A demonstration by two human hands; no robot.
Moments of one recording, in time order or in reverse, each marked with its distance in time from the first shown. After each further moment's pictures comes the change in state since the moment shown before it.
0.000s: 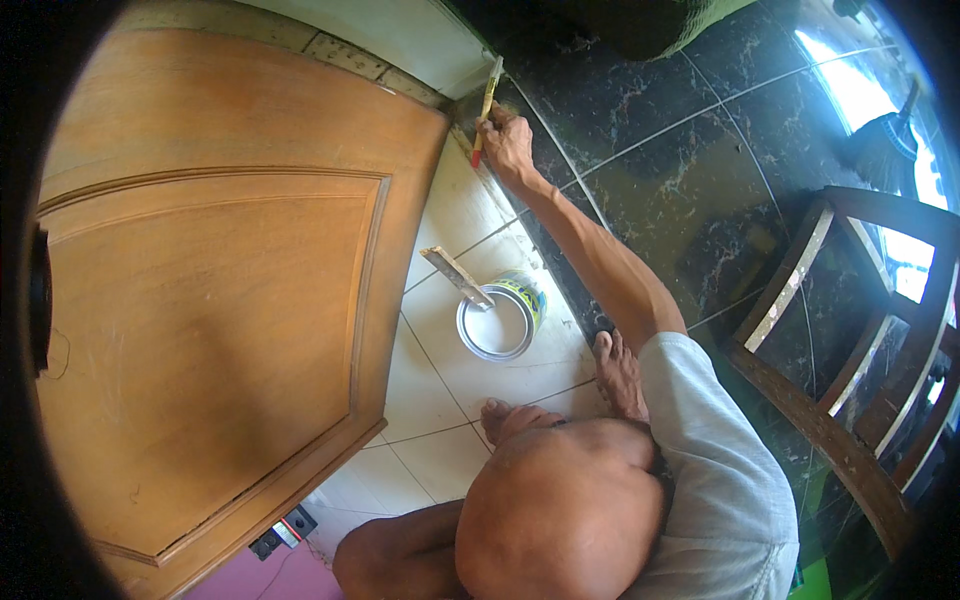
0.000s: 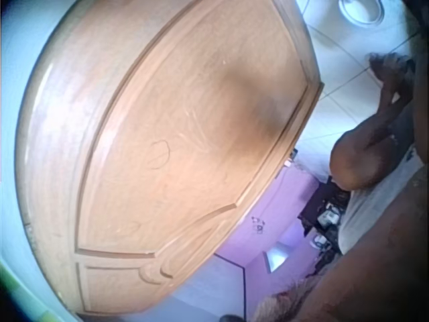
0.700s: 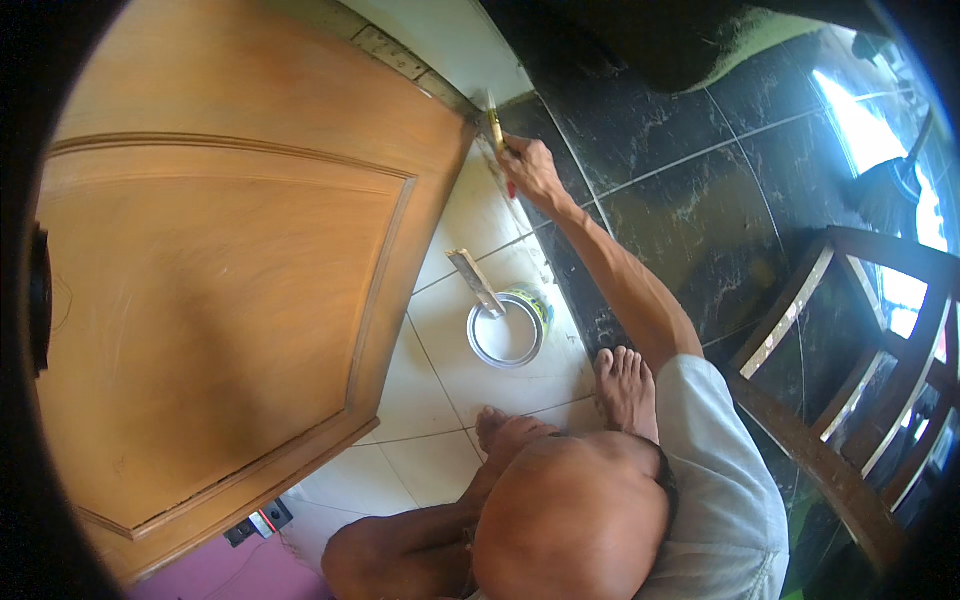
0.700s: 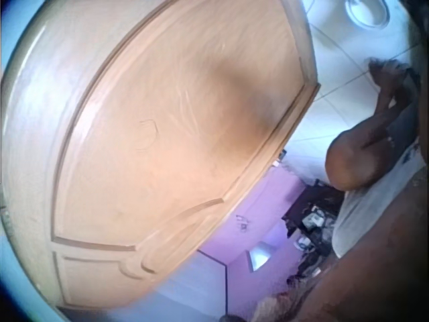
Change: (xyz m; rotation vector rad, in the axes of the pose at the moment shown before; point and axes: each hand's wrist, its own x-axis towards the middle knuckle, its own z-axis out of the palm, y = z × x) left_hand -0.003 -0.003 0.002 0.020 0.051 0.023; right_hand -0.018 -0.024 -0.021 -0.242 -0.329 -0.065
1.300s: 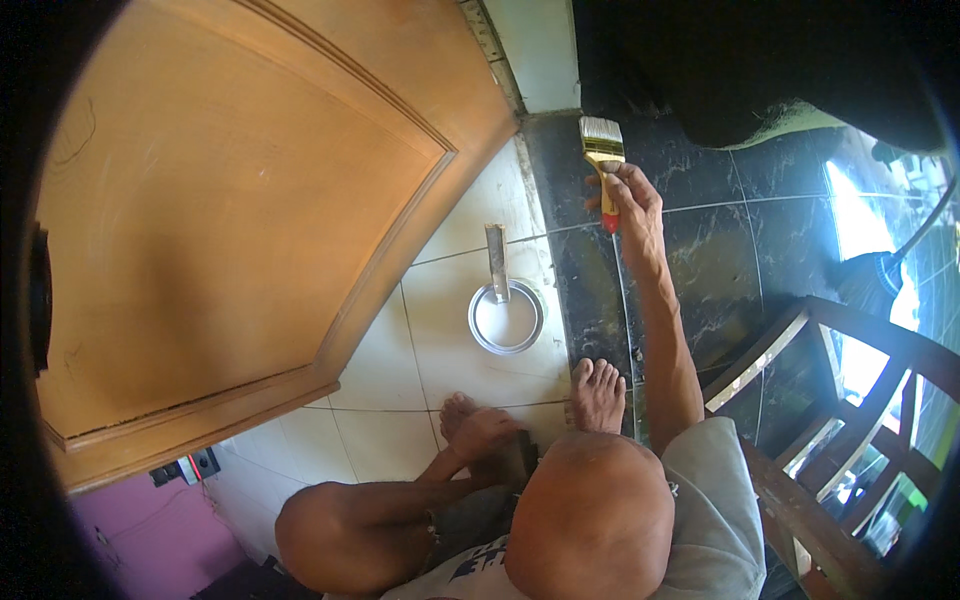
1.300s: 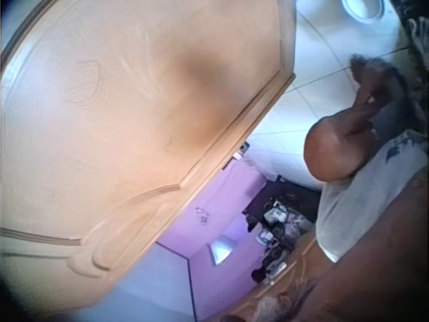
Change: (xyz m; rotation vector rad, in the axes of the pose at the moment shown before) left_hand -0.006 -0.011 0.009 0.022 0.024 0.060; right_hand -0.095 -0.058 -0.095 0.403 -0.014 -0.001
